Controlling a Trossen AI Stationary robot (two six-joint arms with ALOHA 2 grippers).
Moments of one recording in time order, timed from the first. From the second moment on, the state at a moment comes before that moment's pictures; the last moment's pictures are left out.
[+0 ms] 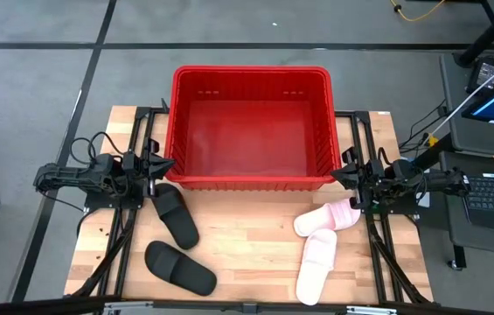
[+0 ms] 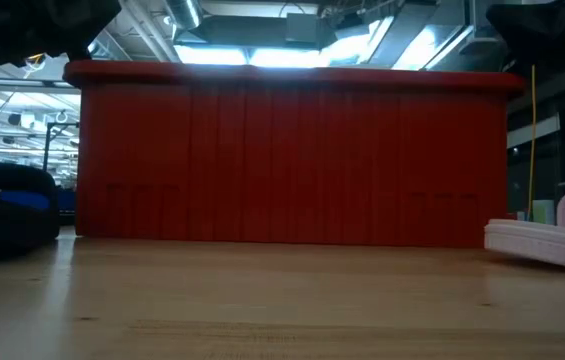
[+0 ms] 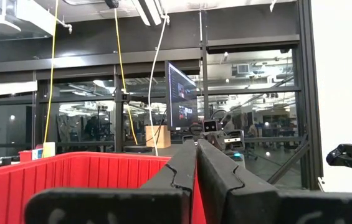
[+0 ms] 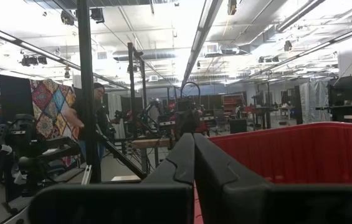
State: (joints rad) left arm -0.03 0.01 0.01 0.44 -0.16 0.09; right arm 0.10 0.00 0.01 0.39 0.08 0.04
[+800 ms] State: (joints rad) left arm -0.03 0.01 0.03 0.44 -0.16 -0.06; right arm 0.10 0.00 0.01 0.45 0.07 0.10
